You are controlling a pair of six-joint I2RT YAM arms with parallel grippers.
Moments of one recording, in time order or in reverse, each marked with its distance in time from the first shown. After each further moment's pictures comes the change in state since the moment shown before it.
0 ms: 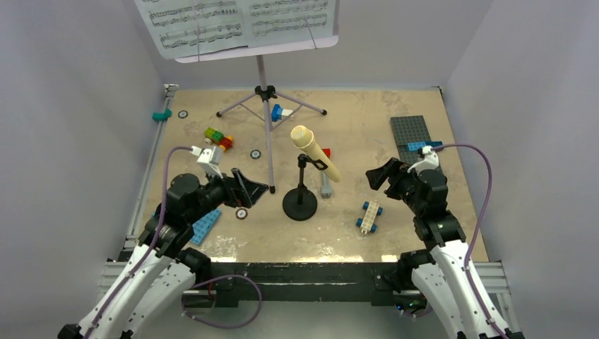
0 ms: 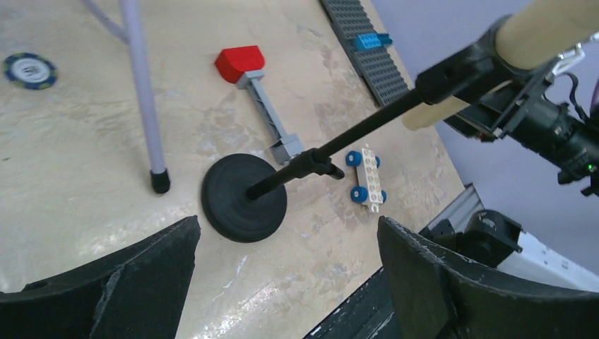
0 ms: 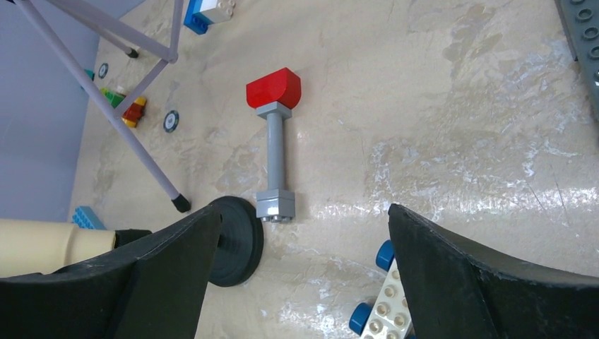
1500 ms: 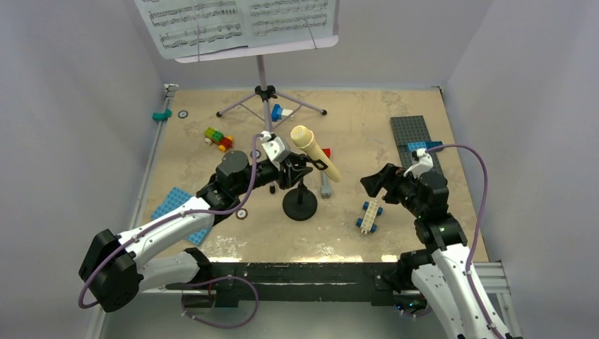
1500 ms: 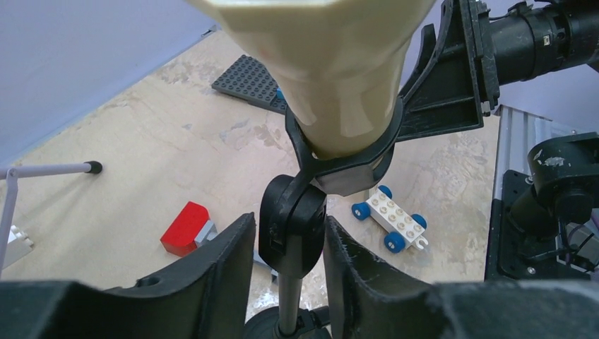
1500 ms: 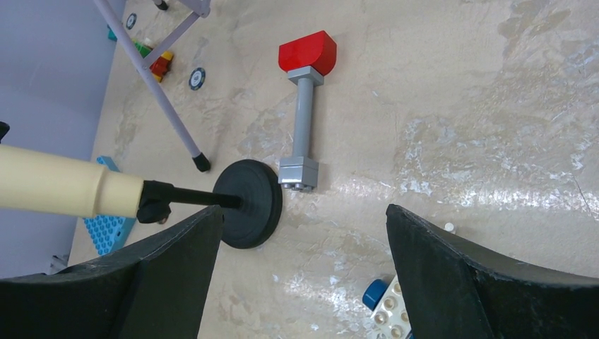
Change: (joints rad) left arm -0.301 0.612 0.068 0.812 0.125 0.553; right arm 0.007 -0.031 0.000 -0.045 -0.132 -0.040
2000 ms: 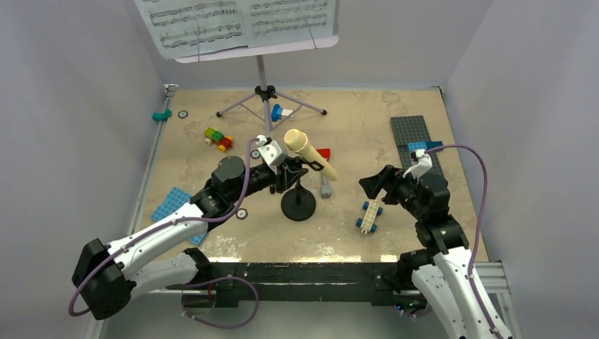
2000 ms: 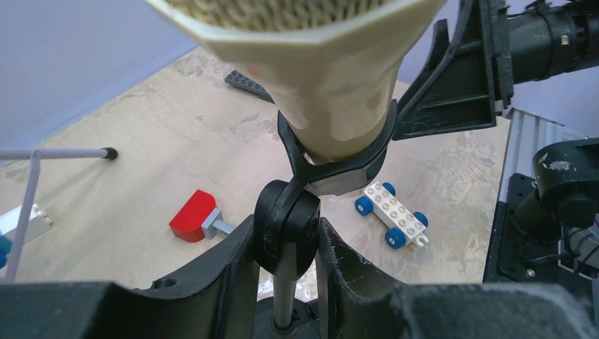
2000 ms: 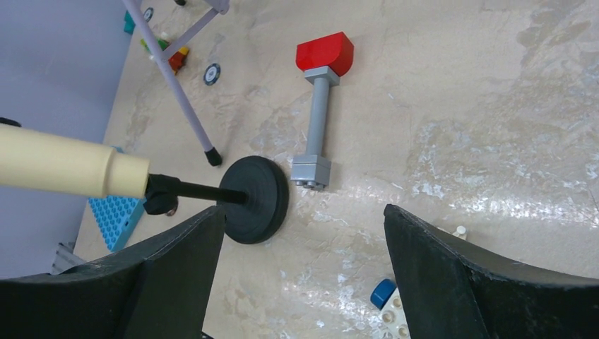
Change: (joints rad) left arm -0.027 -0.065 -0.013 -0.058 -0.057 0.006; right arm 0.018 -0.026 0.003 -0.006 -0.007 -0.004
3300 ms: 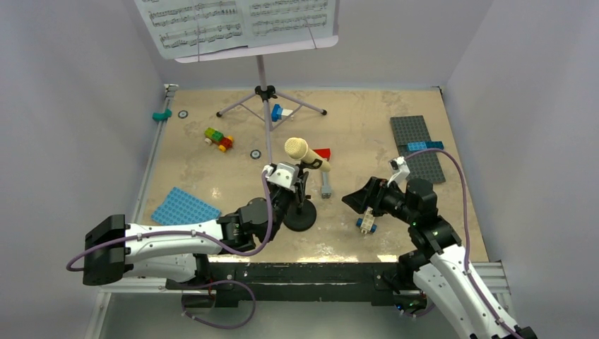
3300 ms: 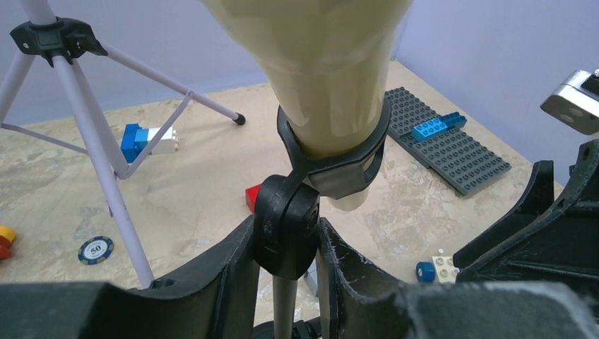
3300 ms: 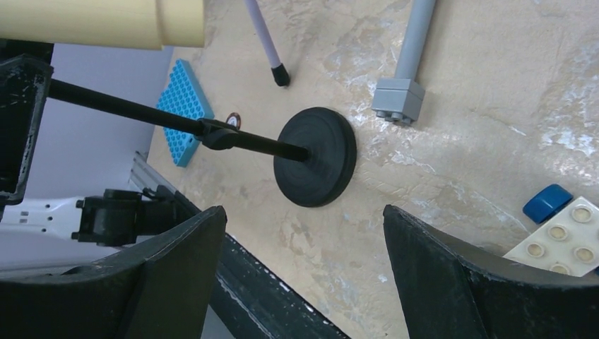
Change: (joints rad) left arm -0.523 0.081 -0.040 0.216 -1.152 0.008; right arm 0.148 0.009 -0.086 0.053 -0.161 0.111
